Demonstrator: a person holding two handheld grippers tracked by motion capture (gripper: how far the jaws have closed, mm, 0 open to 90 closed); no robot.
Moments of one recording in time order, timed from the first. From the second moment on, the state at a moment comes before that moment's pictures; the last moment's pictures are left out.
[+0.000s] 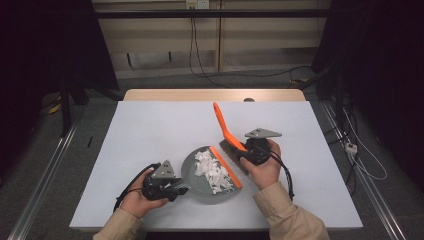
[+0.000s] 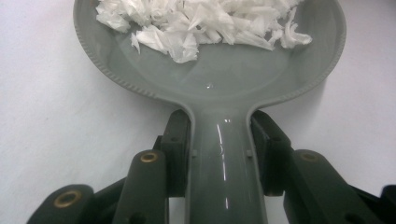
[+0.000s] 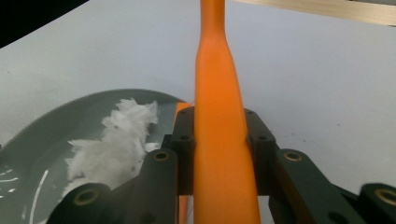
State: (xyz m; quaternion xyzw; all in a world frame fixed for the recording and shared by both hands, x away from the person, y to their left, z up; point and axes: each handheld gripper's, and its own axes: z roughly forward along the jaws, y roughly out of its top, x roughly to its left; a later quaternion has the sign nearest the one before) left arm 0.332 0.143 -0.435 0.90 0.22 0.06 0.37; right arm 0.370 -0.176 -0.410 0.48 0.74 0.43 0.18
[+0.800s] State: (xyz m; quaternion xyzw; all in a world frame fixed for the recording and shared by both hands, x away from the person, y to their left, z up) left arm 0.329 0.140 -0.437 0.91 0.21 0.03 0.37; right arm 0.361 -0.195 -0.415 0.48 0.75 0.40 0.21
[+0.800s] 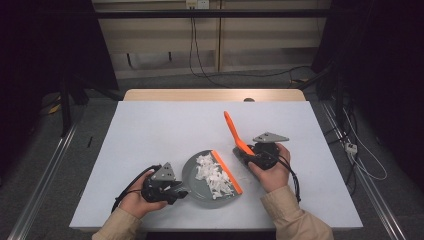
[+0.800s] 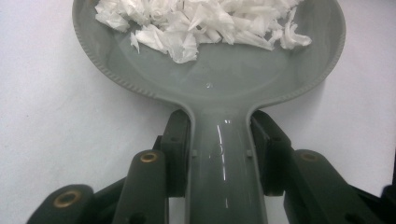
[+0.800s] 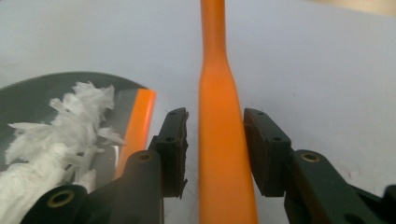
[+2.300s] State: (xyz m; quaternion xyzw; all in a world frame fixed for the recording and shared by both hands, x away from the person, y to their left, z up) left arm 0.333 0.122 -0.441 0.89 0.25 0.05 0.37; right arm 0.369 -0.178 -0.411 0.49 0.70 0.48 0.19
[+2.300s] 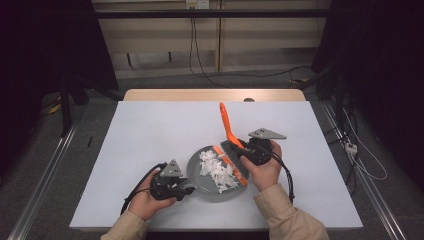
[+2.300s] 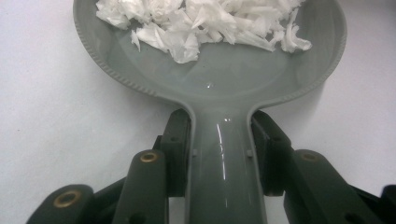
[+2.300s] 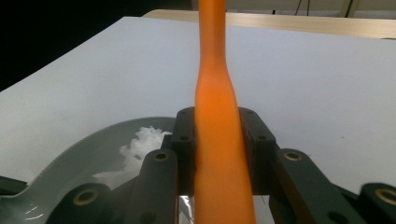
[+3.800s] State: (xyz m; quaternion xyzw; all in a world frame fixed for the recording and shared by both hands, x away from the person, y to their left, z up) left arm 0.334 0.124 -0.439 0.90 0.24 0.04 0.36; right arm 0.371 -0.180 -0.423 0.51 0.74 0.38 0.22
